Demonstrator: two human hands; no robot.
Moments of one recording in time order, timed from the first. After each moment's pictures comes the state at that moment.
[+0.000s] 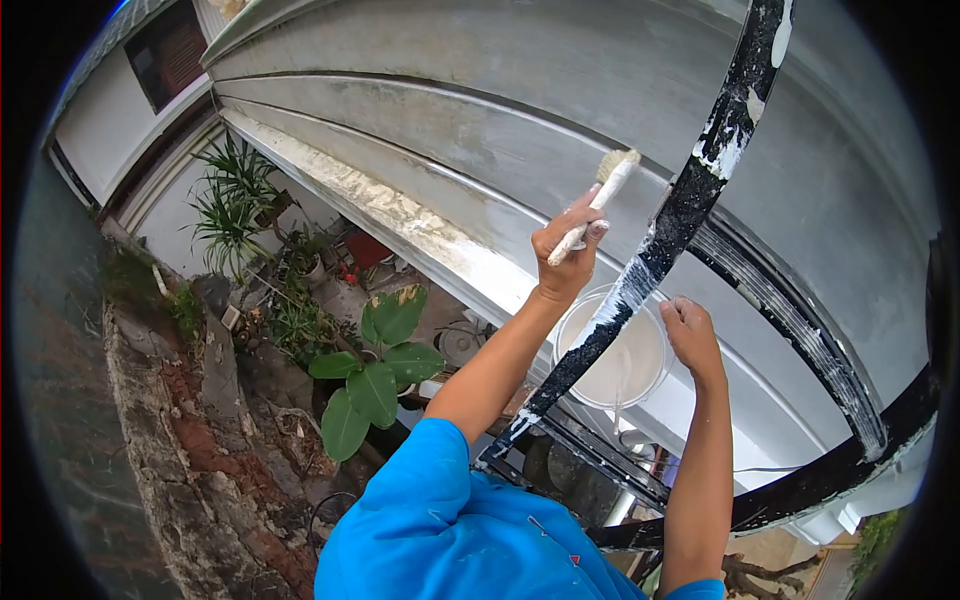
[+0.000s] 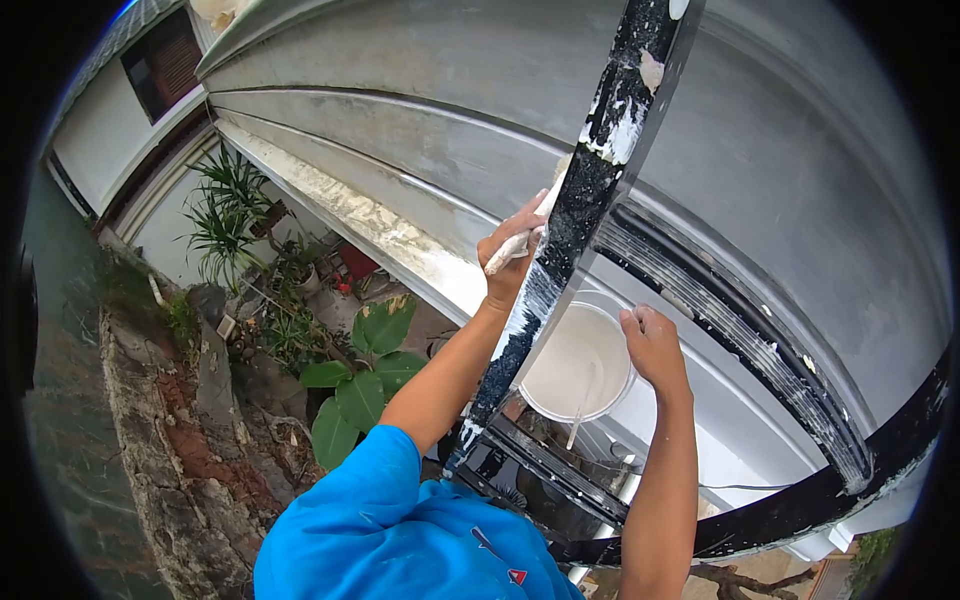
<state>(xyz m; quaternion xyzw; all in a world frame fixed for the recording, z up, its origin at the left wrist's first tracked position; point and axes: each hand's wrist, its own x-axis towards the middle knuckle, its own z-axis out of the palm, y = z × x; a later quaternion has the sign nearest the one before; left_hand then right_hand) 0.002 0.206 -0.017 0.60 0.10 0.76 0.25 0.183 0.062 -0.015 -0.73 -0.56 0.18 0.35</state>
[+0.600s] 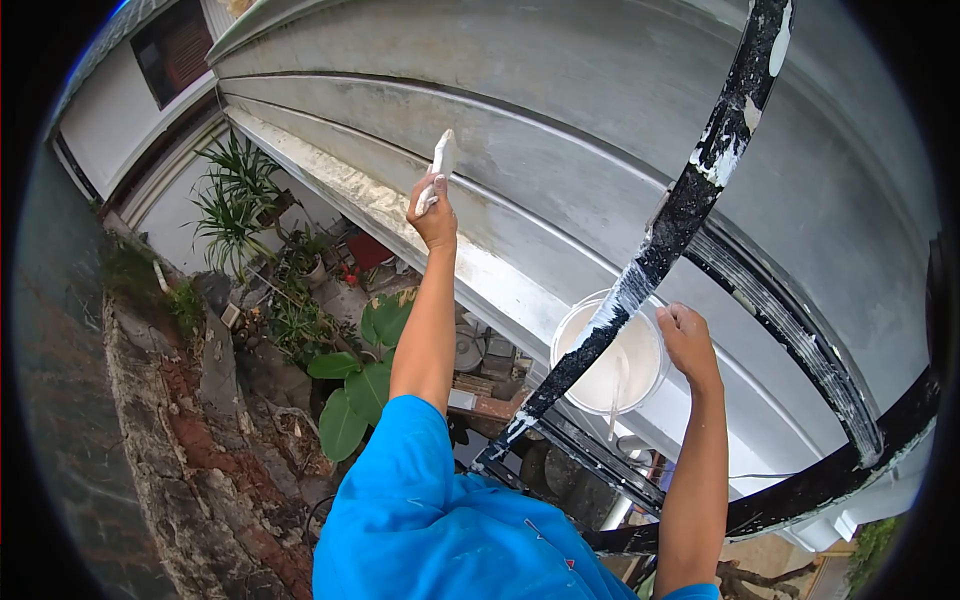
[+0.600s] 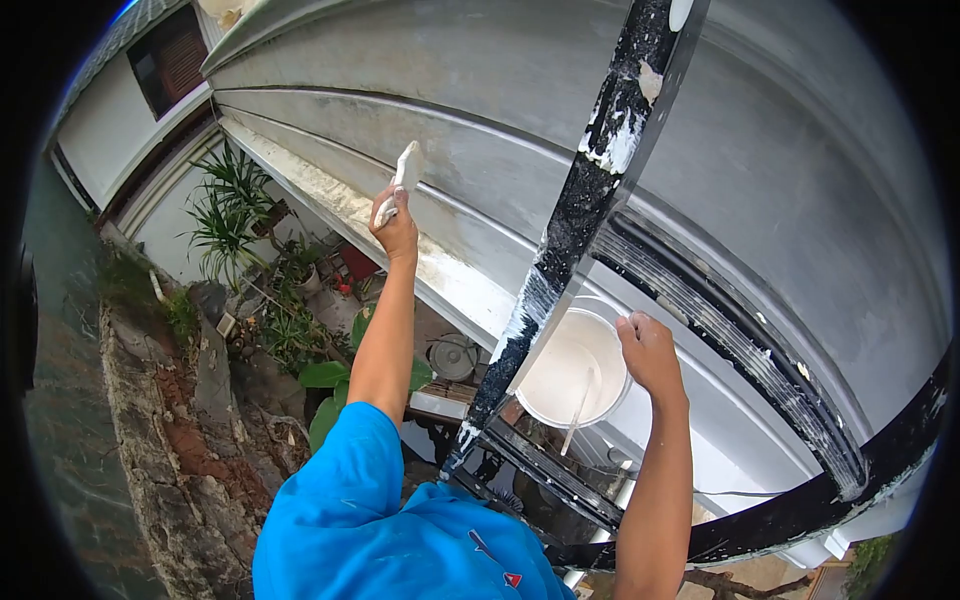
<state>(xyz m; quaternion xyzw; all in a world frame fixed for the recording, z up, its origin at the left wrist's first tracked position) -0.128 0.351 -0.078 0.44 0.30 0.83 0.16 0.178 0.060 -0.009 -0.73 -0.57 0.19 0.34</state>
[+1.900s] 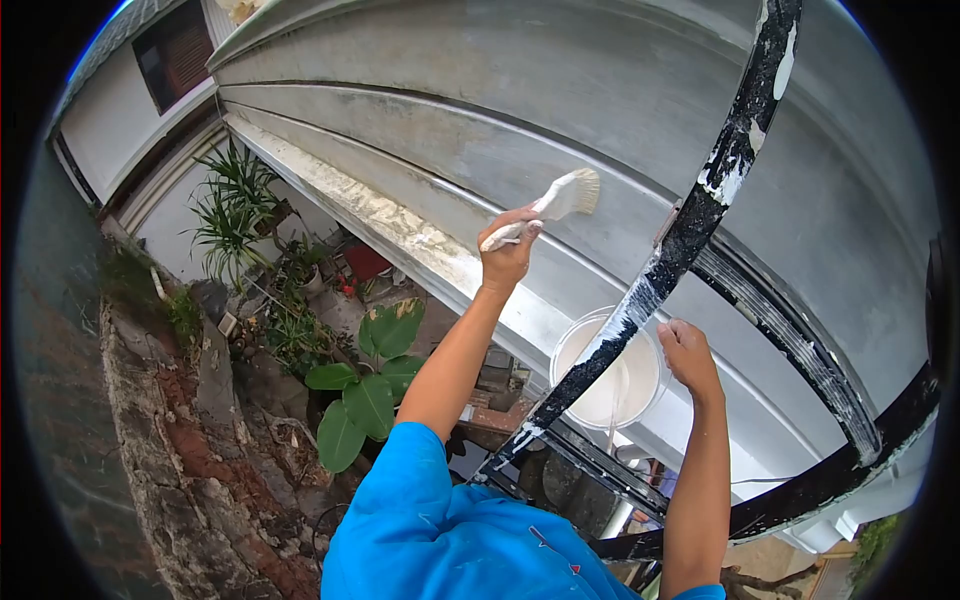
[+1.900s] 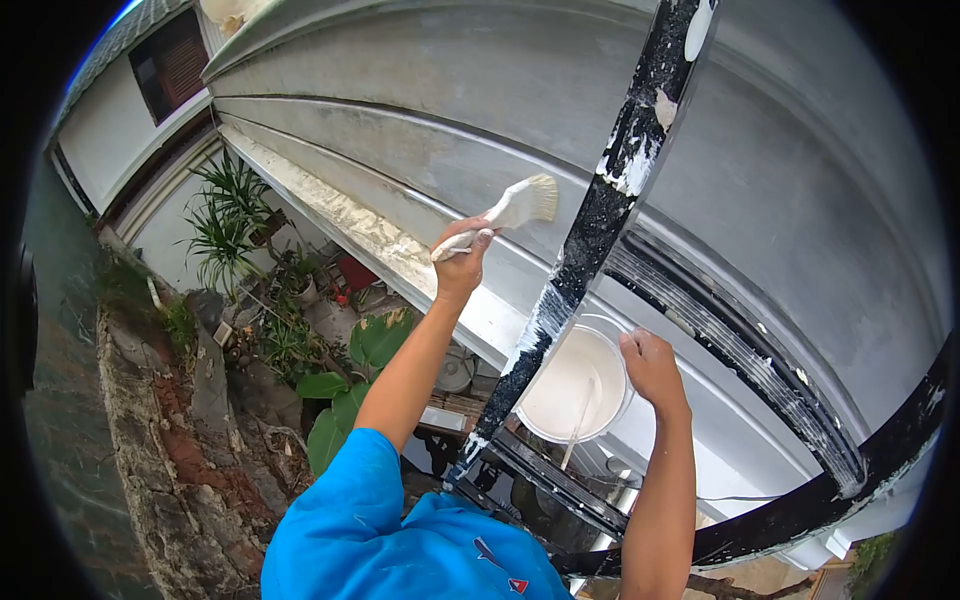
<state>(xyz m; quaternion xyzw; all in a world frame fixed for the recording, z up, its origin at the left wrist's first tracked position) -0.056 0.274 -0.061 0.57 0.10 0.74 0.36 0.185 0.058 -0.019 -0.73 -0.58 0.19 0.32</state>
